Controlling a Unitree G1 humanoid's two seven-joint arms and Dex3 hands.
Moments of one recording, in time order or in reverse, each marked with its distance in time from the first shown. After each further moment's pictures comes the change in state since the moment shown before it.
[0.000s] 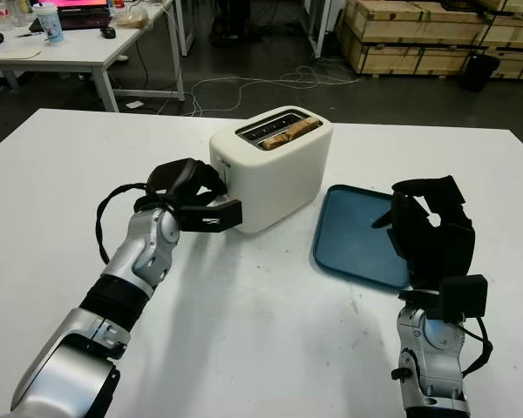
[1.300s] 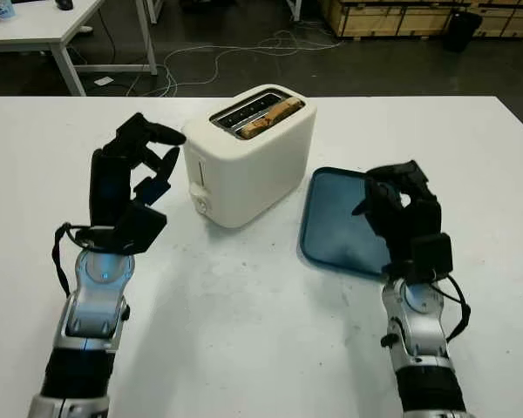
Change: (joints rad) left arm 0.409 -0.078 0.458 -0.487 -0.572 -0.480 0.178; right arm -0.221 -0.046 -0.007 0.267 -0.058 0.029 -0.043
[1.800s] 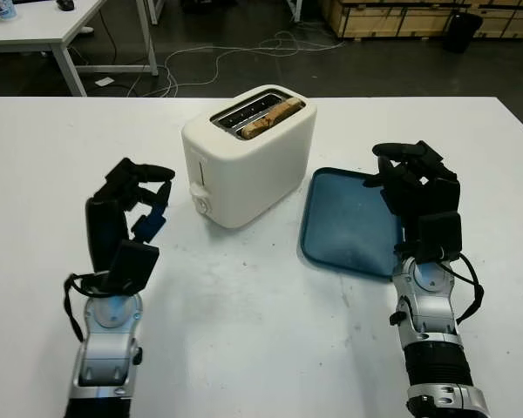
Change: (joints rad) left arm 0.152 -0.175 -0.014 -0.012 0.020 -0.014 0.086; right arm -0.070 -0.037 -0.035 0.036 -0.017 -0.017 -0.031
